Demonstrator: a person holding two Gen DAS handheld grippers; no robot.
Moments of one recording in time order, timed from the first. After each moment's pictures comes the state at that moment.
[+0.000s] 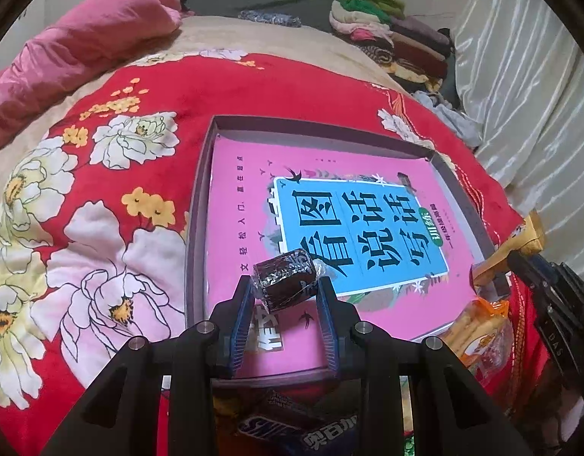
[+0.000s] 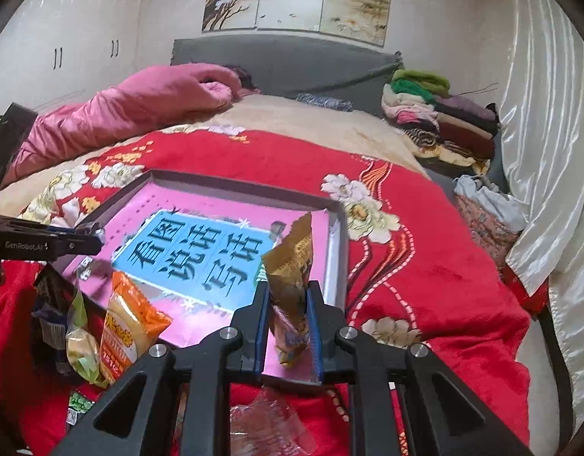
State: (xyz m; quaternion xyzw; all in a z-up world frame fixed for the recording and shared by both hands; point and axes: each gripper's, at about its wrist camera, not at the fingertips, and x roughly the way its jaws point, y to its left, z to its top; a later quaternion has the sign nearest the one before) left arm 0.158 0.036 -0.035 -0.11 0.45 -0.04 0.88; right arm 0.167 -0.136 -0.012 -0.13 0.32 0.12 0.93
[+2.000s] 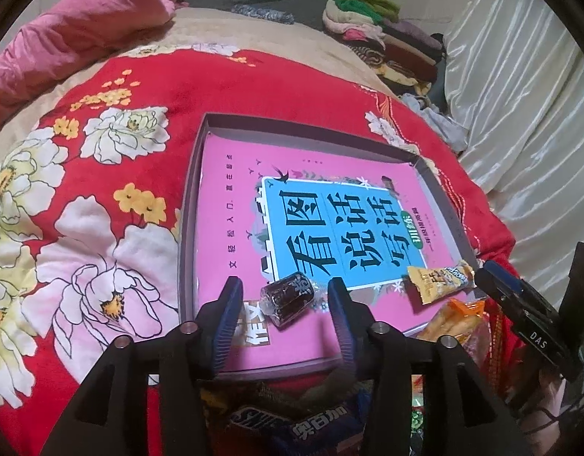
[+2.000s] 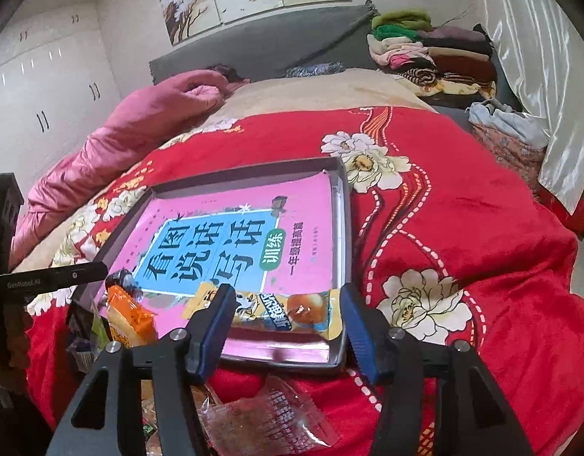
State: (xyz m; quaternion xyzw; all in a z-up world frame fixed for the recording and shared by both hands) left arm 0.156 0.043 -0.026 -0.14 0.46 -0.07 0.88; right arm 0.184 -0.176 -0.026 0.02 0.38 0.14 0.92
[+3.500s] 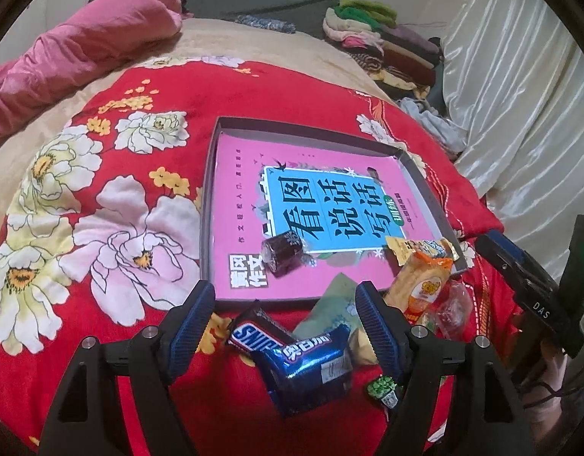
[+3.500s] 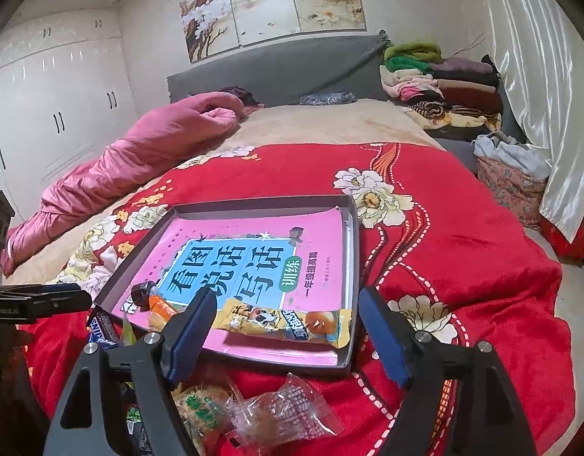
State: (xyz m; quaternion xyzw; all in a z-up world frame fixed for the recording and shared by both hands) left arm 0.098 0.039 -0.004 -0.13 0.44 -0.06 0.88; right arm 0.158 -0.172 0.004 0.01 0.32 0.16 0.93
